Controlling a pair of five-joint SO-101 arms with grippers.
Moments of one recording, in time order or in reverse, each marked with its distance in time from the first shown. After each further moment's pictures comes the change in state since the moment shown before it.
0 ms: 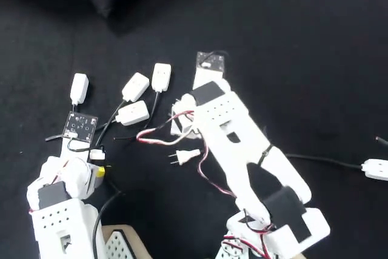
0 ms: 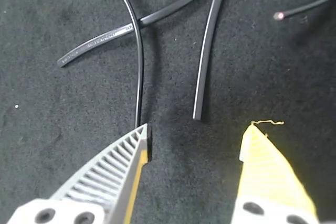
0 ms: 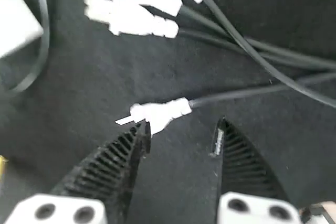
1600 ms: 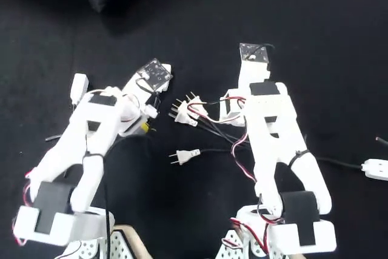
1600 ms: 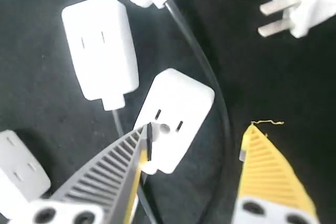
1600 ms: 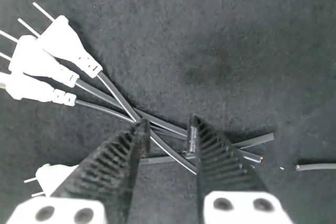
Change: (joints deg) left arm 29.5 73.1 -47.8 -19.9 -6.1; right arm 23.7 -2.5 7.2 -14.4 29.4
